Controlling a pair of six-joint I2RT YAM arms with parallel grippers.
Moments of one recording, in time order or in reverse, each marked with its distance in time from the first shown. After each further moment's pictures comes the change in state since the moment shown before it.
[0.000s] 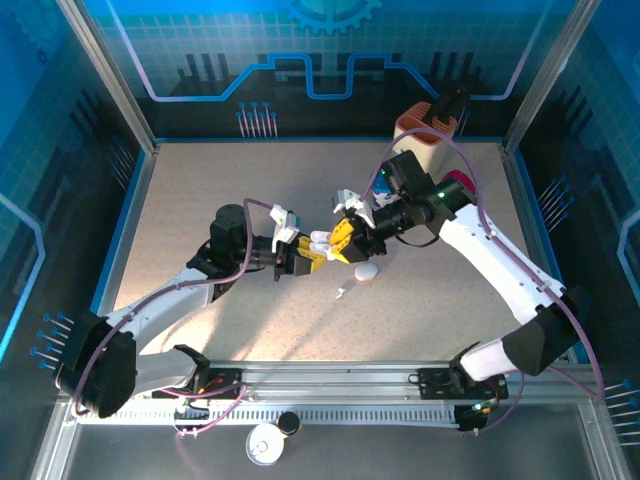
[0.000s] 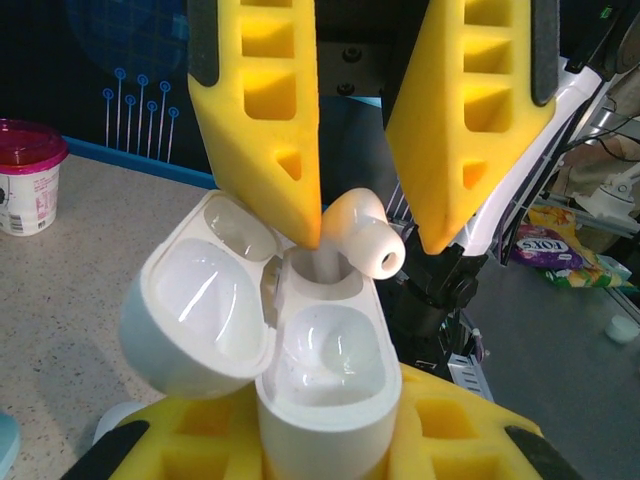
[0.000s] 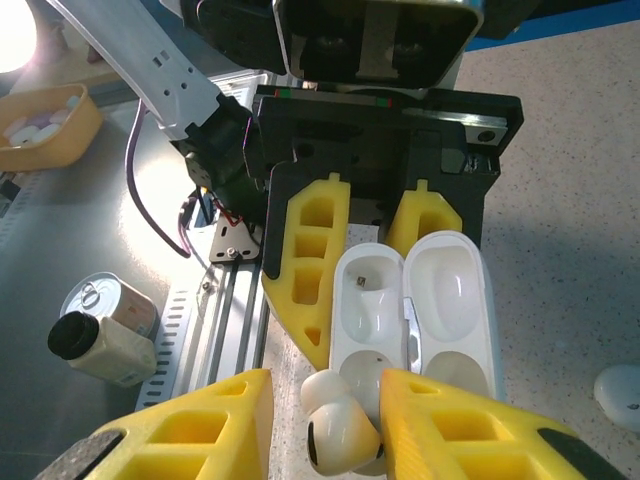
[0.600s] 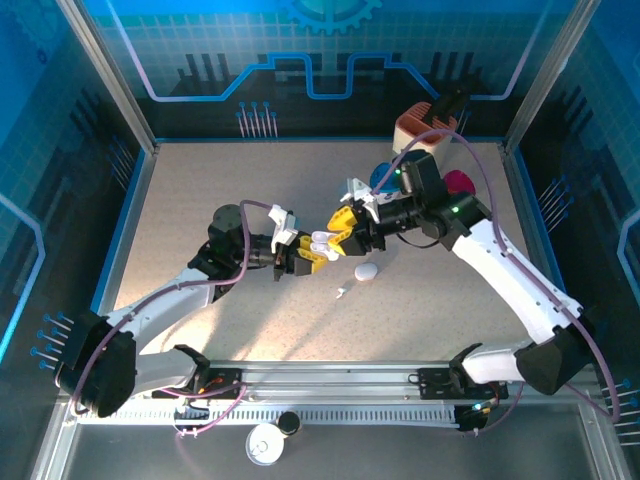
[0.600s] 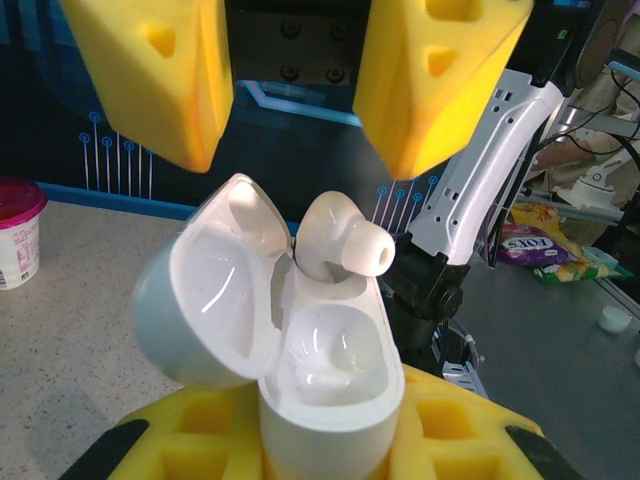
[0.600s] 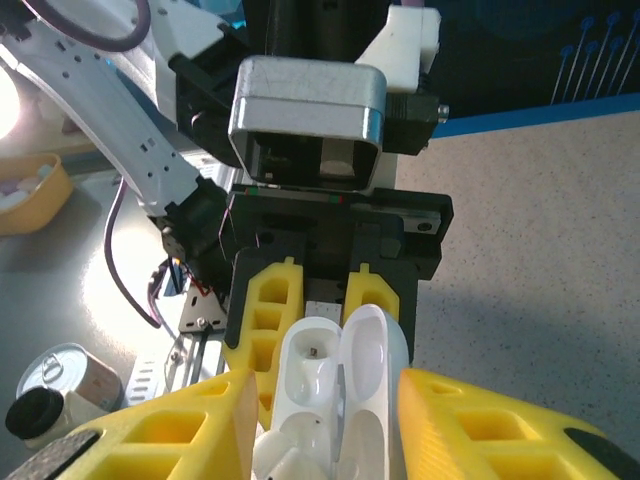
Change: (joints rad) left arm -0.011 0.005 0.002 0.099 0.035 -0.003; right arm 0.000 -0.128 -0.111 0.299 -0.008 0.204
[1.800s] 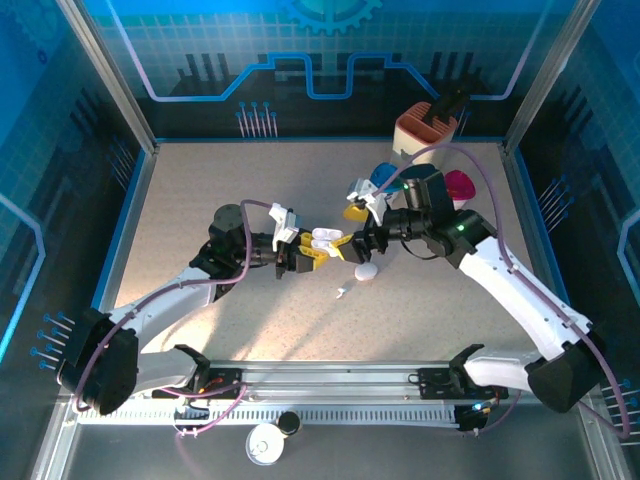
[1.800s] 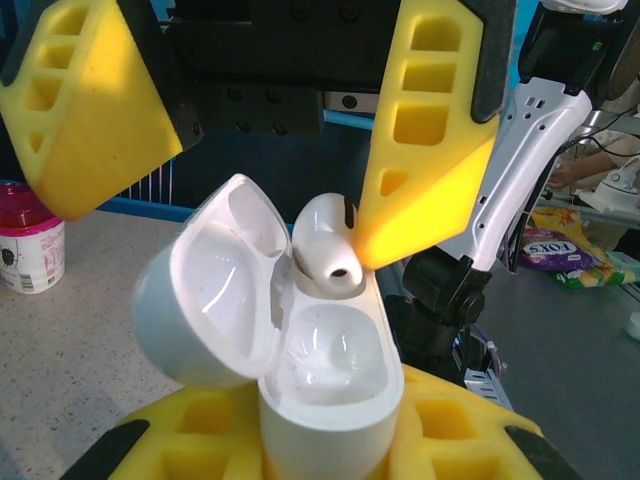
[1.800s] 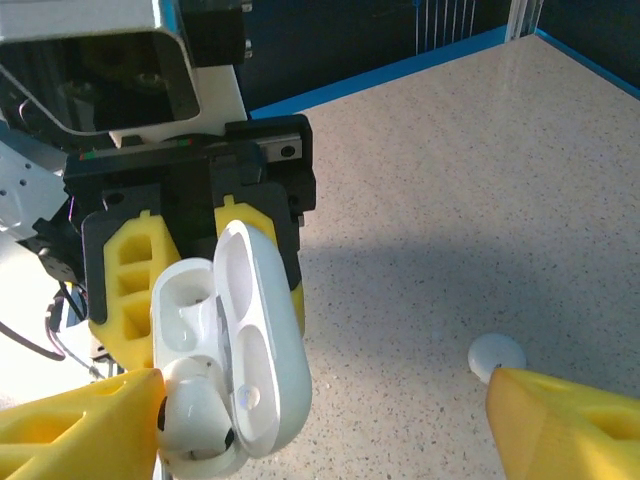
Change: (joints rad) left arm 0.000 0.014 0.000 0.028 -0.037 0.005; right arm 0.005 -0.087 -0.150 0.138 0.267 0.202
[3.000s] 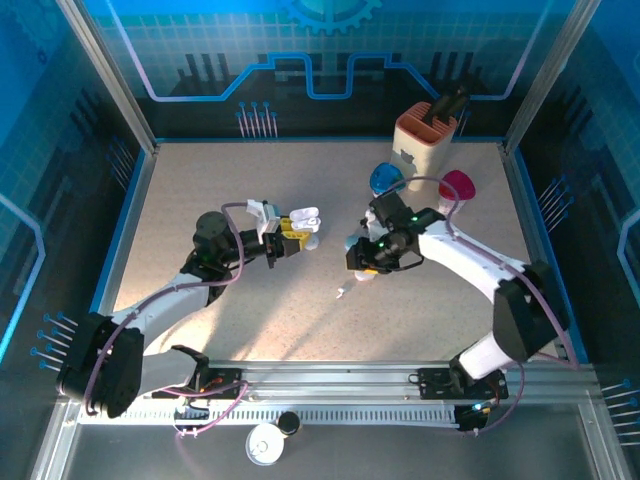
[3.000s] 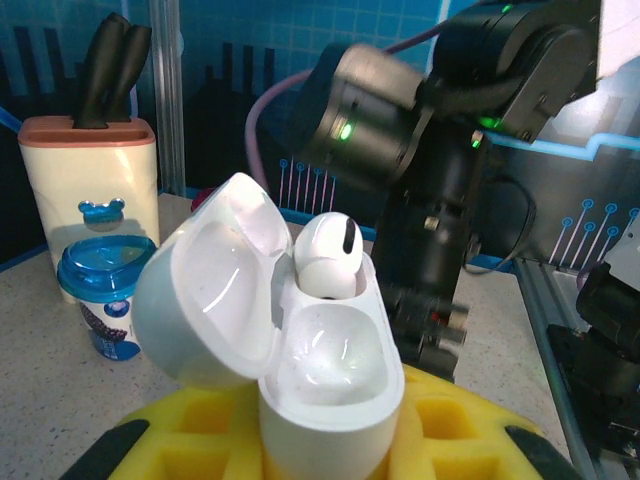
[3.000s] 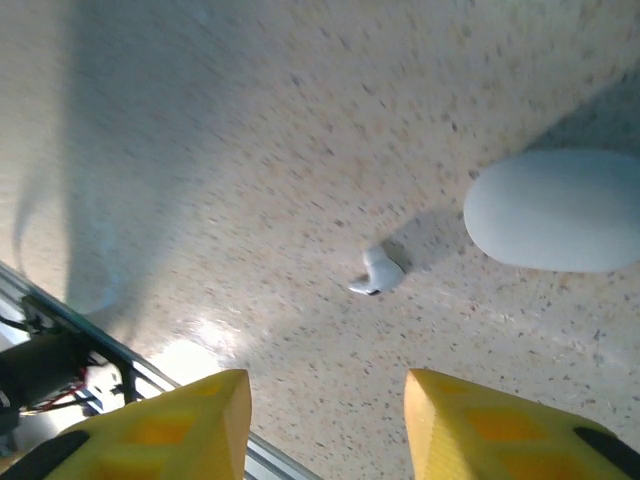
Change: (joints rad) left arm 0.136 -0.016 -0.120 0.158 -0.204 0.028; right arm -0.018 0.320 -0.120 -0.212 0.226 0.763
